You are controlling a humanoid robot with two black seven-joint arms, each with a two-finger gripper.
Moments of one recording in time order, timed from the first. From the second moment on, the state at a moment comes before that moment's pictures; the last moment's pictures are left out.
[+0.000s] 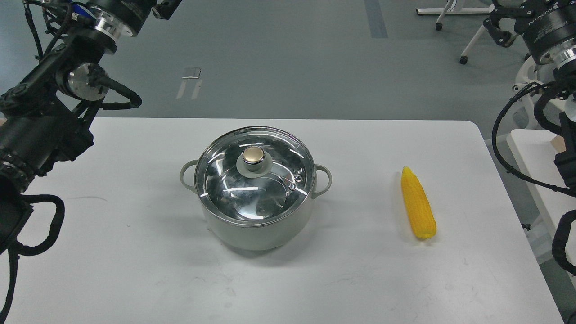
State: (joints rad) left arm -1.03 0.41 -0.90 -0.63 0.34 -0.49 -0.40; right arm 0.94 -0.28 1.40 0.60 -0.45 0.49 0.02
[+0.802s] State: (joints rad) left arm -0.97 0.51 -0.89 -0.81 0.35 -0.49 -0.38; right arm 0.94 -0.30 1.40 0.61 -0.45 0.49 0.02
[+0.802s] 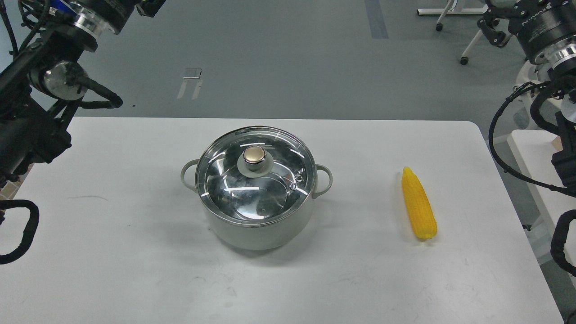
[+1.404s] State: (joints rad) left arm -0.91 0.76 -0.72 -1.50 1.33 -0.28 -0.39; right arm 0.90 -0.35 1.48 0.66 -0.44 0.49 0.03
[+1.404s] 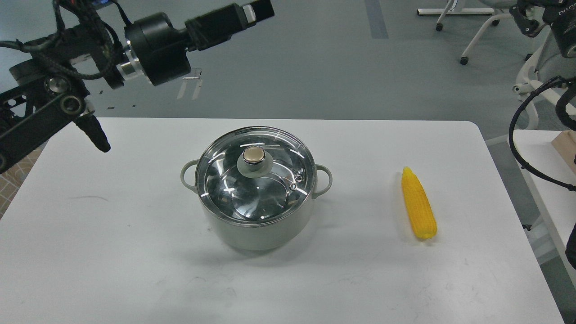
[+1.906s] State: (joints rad) left arm -0.83 0.67 -0.57 -1.51 2.07 -0.20 -0.42; right arm 0.86 -0.40 1.52 0.73 -0.44 0.49 0.03
